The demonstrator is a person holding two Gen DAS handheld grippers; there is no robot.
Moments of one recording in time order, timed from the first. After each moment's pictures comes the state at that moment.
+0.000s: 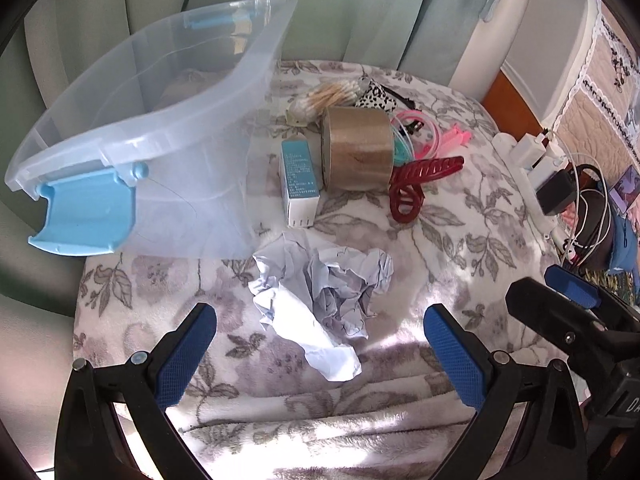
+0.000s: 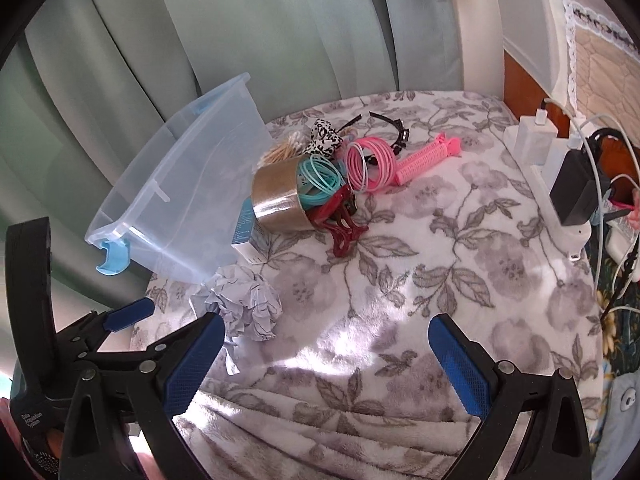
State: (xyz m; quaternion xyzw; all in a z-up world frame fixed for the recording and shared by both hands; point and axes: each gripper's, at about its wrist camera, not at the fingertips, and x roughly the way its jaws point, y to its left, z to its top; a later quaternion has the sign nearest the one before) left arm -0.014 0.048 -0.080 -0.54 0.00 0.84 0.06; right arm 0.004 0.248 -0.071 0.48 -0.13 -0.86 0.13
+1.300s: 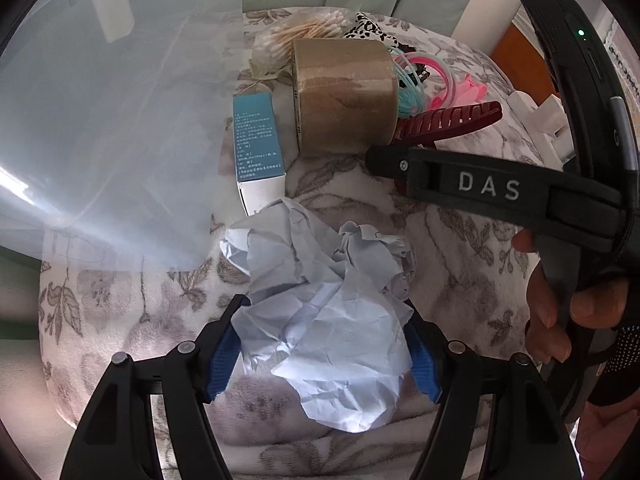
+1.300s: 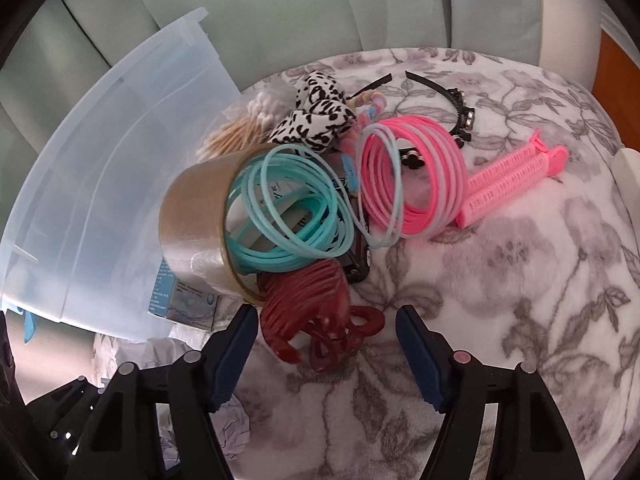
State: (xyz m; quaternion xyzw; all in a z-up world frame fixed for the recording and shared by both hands) left arm -0.053 0.067 -0.138 -0.59 0.02 0.80 0.08; right arm -0.137 0.218 -0.148 0.52 -0.08 -0.83 0.19
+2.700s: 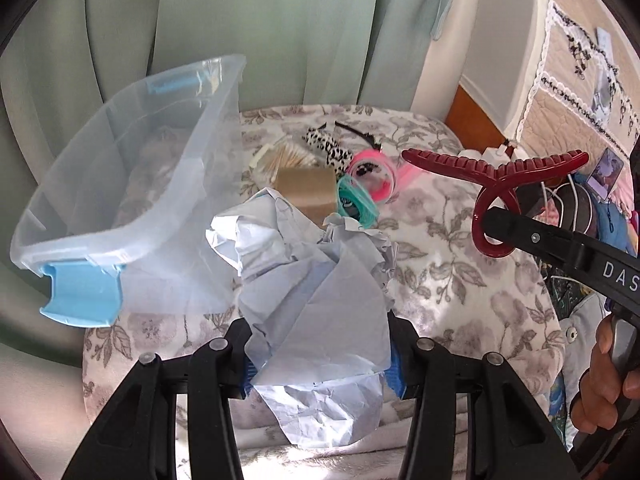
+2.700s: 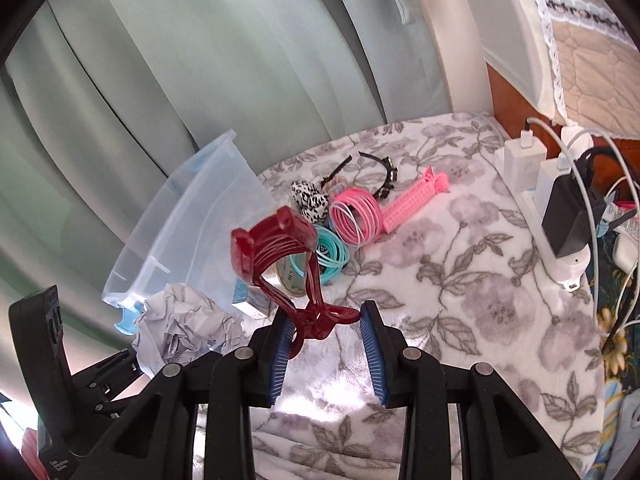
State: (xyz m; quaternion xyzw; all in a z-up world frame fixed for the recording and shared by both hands) left arm -0.007 0.084 -0.040 -0.46 0.03 0.88 0.11; right arm -0.018 0.286 -0.038 0.41 -0.19 -0.88 0.13
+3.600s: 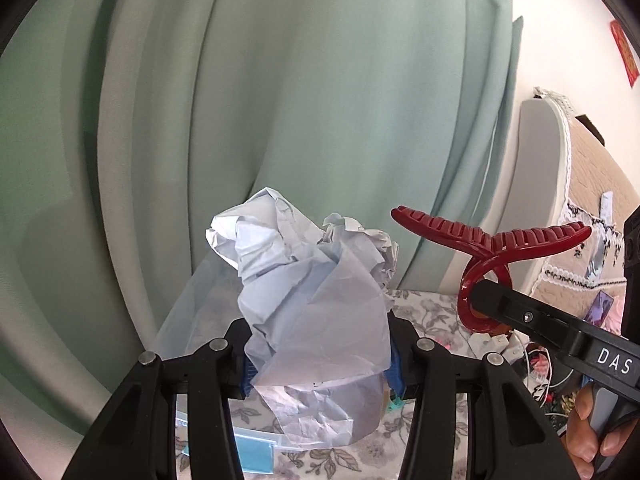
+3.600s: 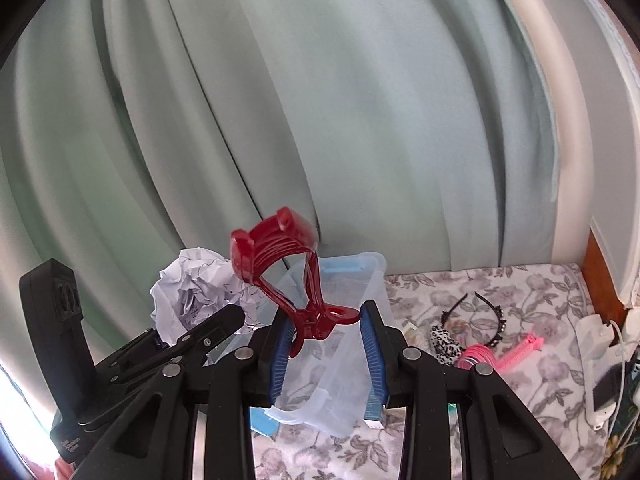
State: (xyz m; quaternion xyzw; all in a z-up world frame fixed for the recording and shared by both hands) left arm -0.028 -0.019 0.107 -0.25 -0.06 0.96 0.05; right arm -0.040 0.186 0.113 0.27 -0.14 -0.92 0.26
